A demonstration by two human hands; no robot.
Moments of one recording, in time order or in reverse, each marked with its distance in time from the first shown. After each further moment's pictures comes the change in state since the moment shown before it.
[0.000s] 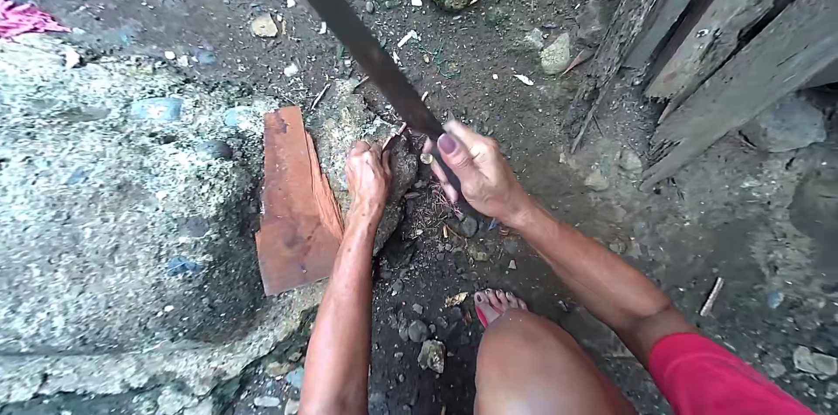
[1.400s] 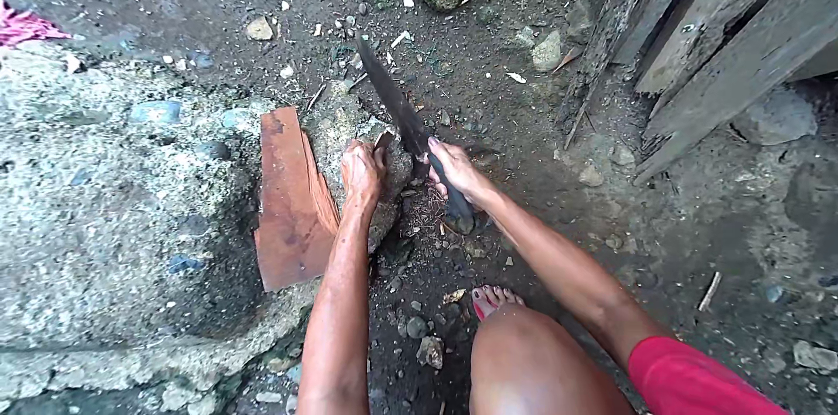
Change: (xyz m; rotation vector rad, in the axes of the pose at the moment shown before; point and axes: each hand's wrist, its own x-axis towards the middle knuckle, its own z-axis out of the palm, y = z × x) left_hand 0.005 0.008 -0.009 -0.017 -0.094 -0.123; right_hand 0.000 0.085 0.005 0.242 0.022 0.780
